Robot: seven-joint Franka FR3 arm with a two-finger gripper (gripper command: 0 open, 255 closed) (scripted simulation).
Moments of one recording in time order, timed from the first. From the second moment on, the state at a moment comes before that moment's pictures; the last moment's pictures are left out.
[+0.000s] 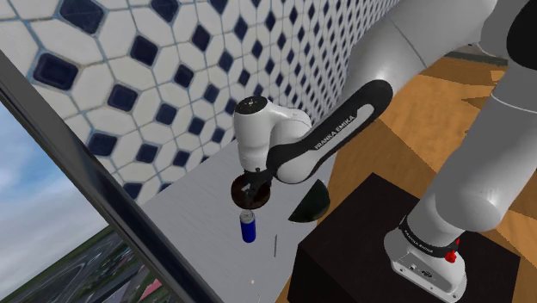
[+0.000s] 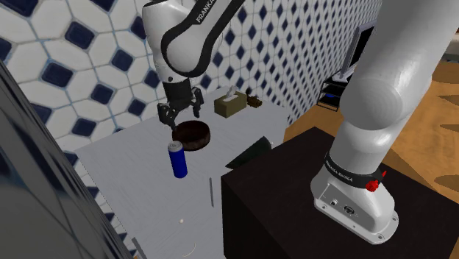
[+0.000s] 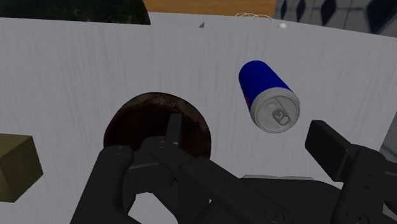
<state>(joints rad) 0.11 0.07 0.52 -2.38 -0.19 2.42 0.58</state>
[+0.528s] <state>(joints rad) 0.21 0.35 0.47 -2.23 -0.42 2.47 0.80</state>
